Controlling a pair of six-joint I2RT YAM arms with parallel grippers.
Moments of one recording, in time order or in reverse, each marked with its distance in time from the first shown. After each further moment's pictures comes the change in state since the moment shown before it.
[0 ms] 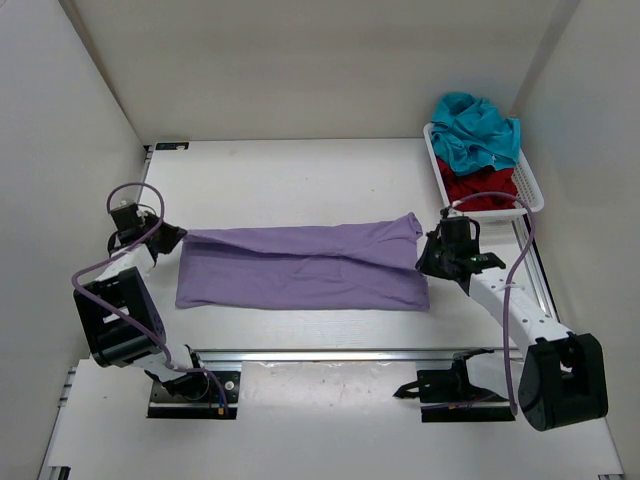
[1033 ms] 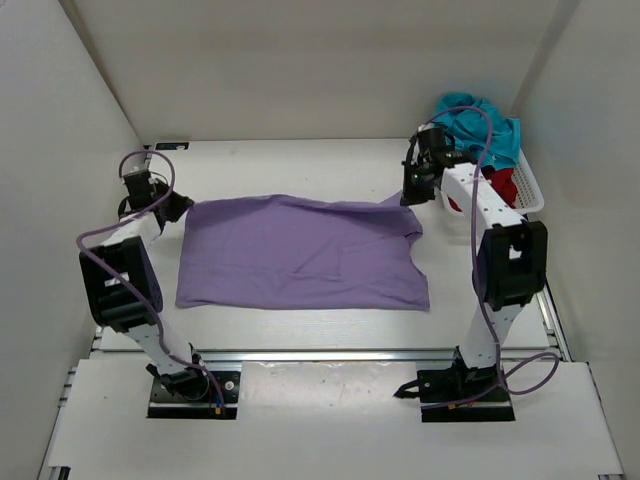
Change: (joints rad) left arm -0.115 0.261 0.313 -0.008 -0.069 0.002; right arm -0.021 0.755 1.002 -0.402 -0.082 -0.204
